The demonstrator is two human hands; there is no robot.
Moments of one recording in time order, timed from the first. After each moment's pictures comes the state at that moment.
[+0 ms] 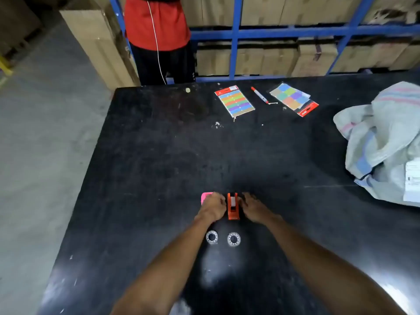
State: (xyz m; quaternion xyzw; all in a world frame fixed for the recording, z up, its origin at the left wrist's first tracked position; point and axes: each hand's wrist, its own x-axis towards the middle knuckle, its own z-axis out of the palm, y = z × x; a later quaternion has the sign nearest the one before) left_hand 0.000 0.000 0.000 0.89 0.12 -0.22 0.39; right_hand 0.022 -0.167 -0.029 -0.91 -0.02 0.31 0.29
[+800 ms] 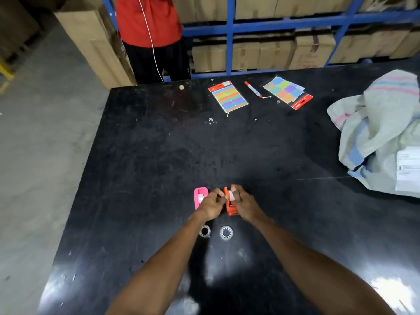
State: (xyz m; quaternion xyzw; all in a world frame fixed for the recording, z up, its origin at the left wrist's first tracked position) left_hand 0.000 -0.022 -0.021 0.80 0.14 -0.27 0.51; right_hand 0.008 -0.169 -0.027 -0.86 0.04 0.23 0.46
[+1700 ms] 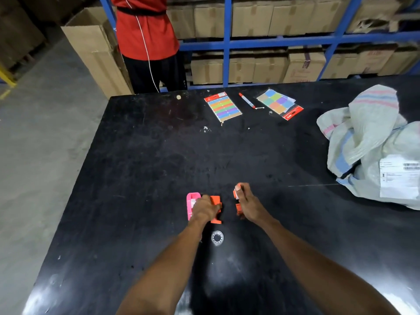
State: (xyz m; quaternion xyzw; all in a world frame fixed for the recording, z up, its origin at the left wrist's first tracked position) left_hand -0.003 -0.035 -0.005 0.88 0.22 -0.22 0.37; right_hand 0.006 -0.206 0.025 -0.84 0.02 0.21 0.49
